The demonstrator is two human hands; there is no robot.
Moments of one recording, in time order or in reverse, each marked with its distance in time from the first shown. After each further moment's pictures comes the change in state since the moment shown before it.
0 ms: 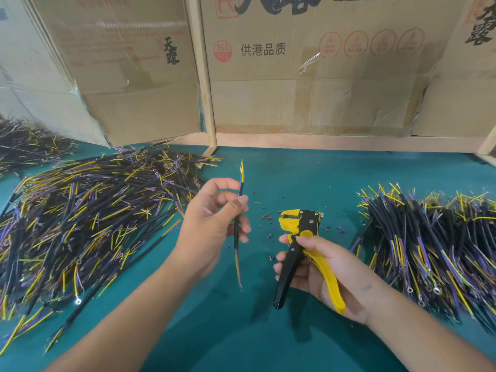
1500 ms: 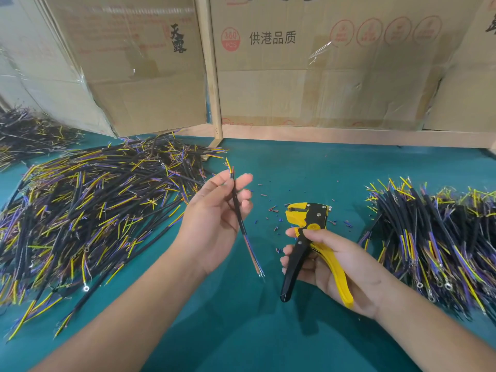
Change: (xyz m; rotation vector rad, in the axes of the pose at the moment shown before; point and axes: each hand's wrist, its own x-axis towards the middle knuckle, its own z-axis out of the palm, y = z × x) left_hand 0.001 0.014 0.005 -0.497 0.155 -0.229; right_hand -0.005 -0.003 0.007 -0.008 0.022 0.013
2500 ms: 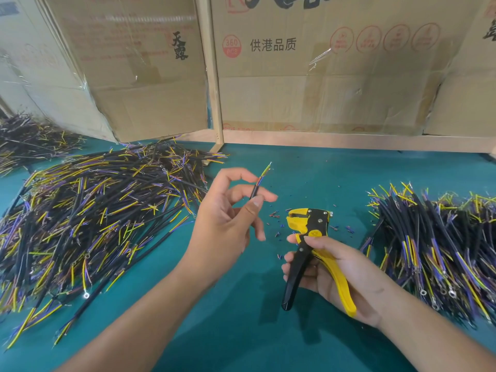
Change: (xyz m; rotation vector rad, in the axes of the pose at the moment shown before) left_hand -0.009 -0.008 -0.005 0.705 -0.292 0.402; right_hand -0.001 0.000 0.000 0.003 -0.010 0.023
